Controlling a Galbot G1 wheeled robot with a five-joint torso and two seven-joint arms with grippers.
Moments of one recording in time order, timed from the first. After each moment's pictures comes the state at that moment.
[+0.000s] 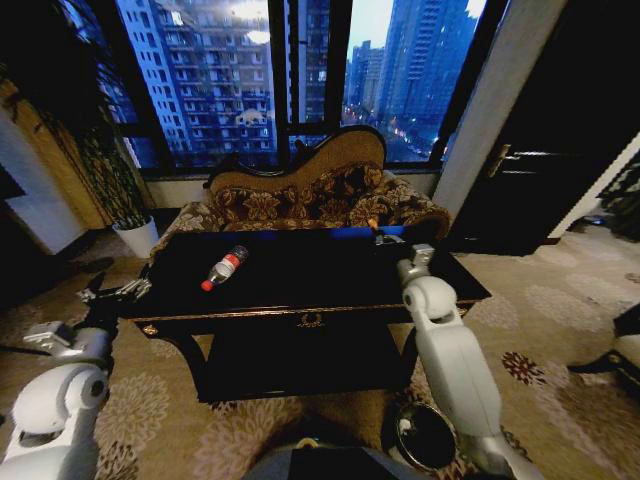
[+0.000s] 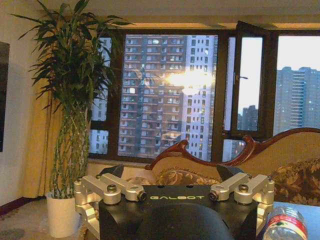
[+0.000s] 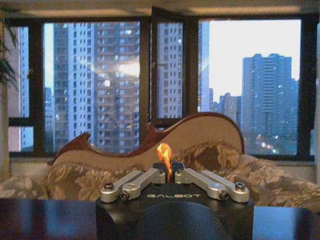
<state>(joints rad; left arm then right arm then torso) 1.48 -1.15 -1.06 -2.16 -0.64 0.28 -0.02 -0.93 1.28 0.53 1.93 0.32 -0.45 0.00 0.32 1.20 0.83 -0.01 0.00</state>
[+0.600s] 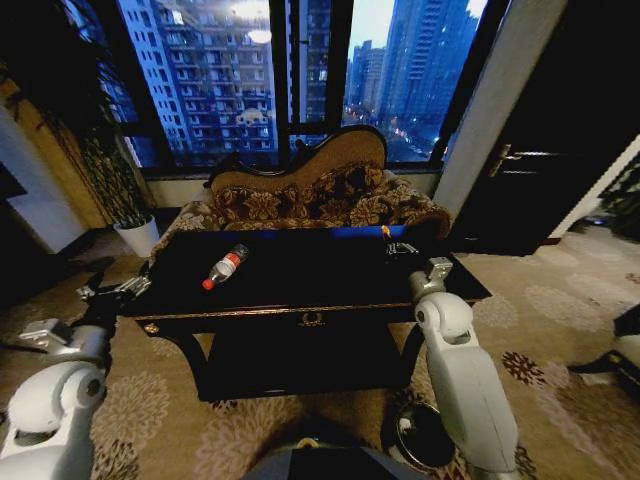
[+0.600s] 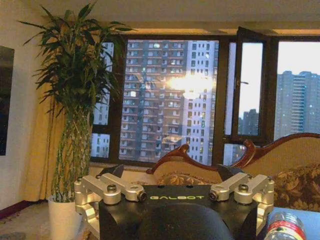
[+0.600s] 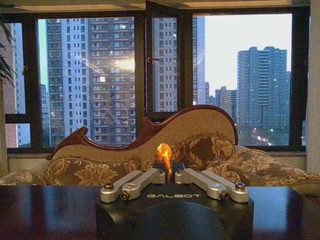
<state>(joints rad) 1.48 -1.14 -1.09 -2.17 -0.66 0.28 -0.02 -1.03 1.28 0.57 2.00 0.33 -0.45 0.00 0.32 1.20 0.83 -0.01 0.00</state>
